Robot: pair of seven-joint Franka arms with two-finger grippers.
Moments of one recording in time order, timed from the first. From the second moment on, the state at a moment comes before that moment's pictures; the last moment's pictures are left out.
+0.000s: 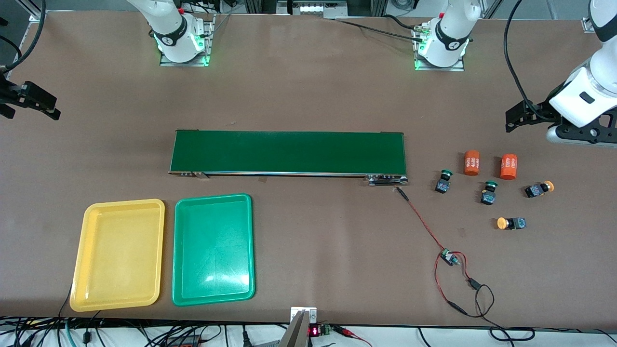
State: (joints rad) left arm 0.02 0.03 -0.07 -1.65 0.02 1.62 0.03; right arm 0.04 -0.02 -0.10 -1.61 -0.05 1.62 -0.05
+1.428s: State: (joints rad) left arm 0.00 0.36 -0.08 -1.60 0.02 1.61 0.16; right arm 0.06 -0.01 -0.09 -1.61 -0.04 1.62 -0.05
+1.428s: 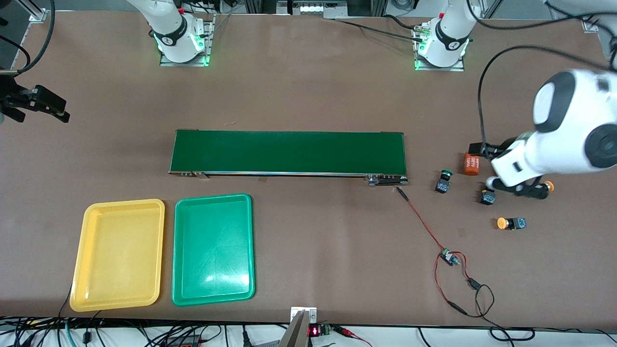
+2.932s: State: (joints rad) left arm -0.02 0.50 -0.09 -1.94 0.02 2.25 0.25; right arm 0.11 0.04 -0.10 -1.57 -0.03 1.61 -0.05
